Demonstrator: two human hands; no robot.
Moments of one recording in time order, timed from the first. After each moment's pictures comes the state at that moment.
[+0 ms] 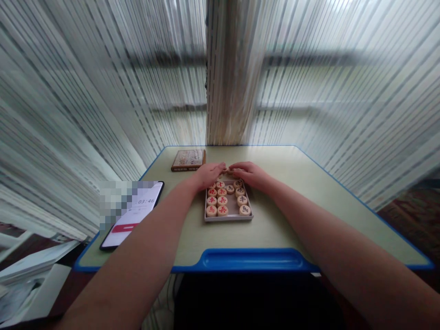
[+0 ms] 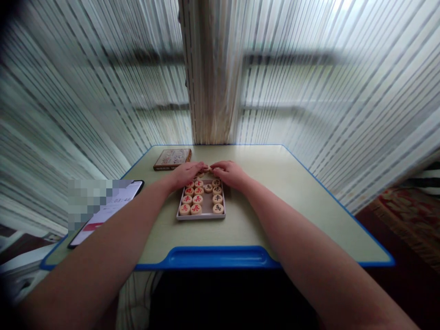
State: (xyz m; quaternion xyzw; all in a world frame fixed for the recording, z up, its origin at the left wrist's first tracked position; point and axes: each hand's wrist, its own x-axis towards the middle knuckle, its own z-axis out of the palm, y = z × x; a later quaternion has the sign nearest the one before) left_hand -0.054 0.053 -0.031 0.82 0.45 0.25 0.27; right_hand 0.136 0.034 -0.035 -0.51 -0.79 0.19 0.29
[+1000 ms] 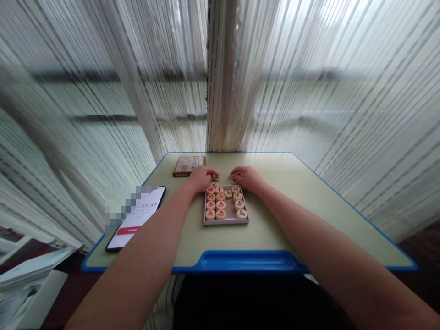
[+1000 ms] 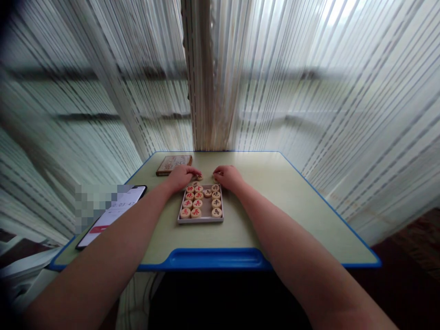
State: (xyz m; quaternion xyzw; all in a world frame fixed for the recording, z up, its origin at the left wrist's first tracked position) left_hand -0.064 0.062 -0.031 0.79 0.52 0.26 0.18; right_hand 0.132 0.044 -0.035 -0.59 -0.77 0.09 0.24
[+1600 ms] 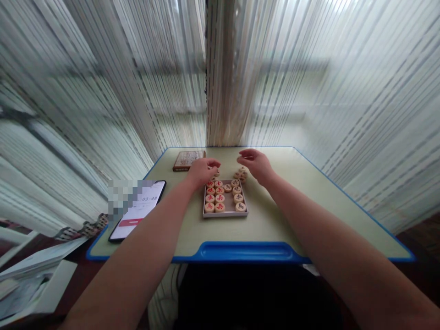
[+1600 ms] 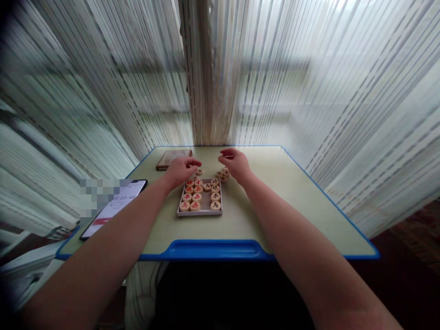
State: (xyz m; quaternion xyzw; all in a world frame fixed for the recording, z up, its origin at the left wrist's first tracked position) left_hand -0.061 0.044 -0.021 0.80 0.49 0.32 0.15; right_hand 0.140 0.039 -0.024 -0.53 -0.60 0.28 0.53
